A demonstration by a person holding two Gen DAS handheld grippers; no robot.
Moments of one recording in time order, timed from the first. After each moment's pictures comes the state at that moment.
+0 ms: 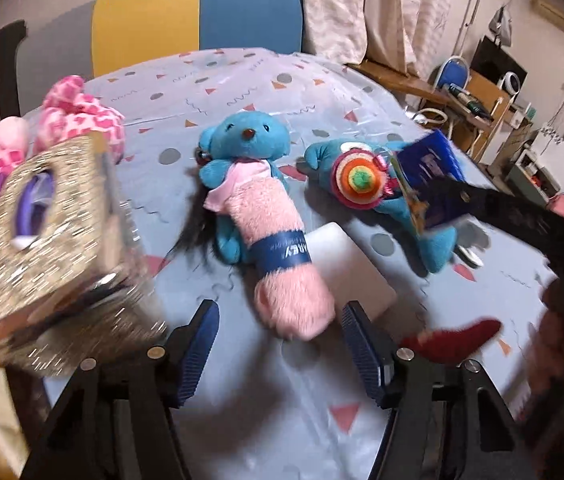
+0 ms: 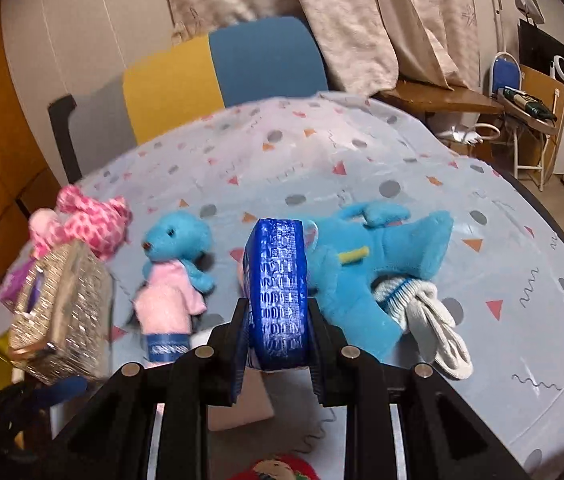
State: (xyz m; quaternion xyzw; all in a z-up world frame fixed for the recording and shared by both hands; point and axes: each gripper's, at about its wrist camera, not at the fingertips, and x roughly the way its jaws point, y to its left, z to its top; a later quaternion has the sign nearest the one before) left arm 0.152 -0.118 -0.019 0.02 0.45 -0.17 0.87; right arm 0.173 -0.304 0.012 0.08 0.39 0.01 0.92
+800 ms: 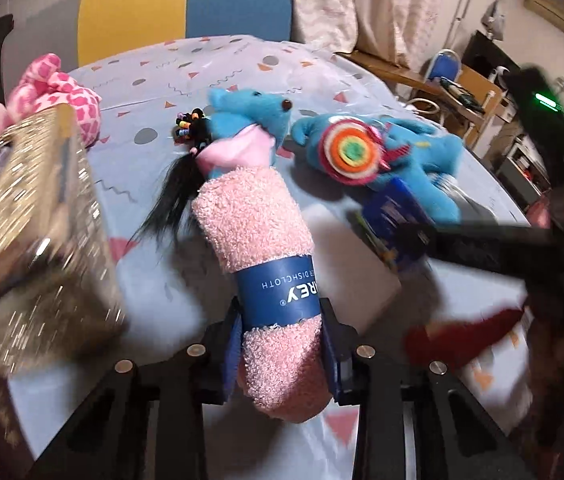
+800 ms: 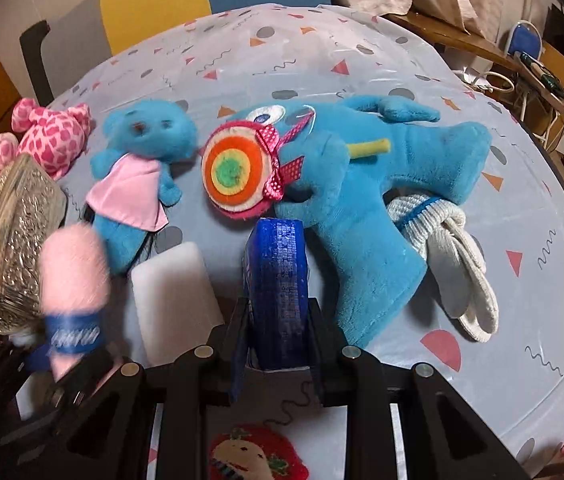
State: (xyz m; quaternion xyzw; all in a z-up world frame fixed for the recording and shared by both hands) left arm 0.153 -0.127 -0.052 0.02 0.46 -0.20 0.87; right arm 0.199 -0.298 -0.043 0.04 0.52 0.00 0.85
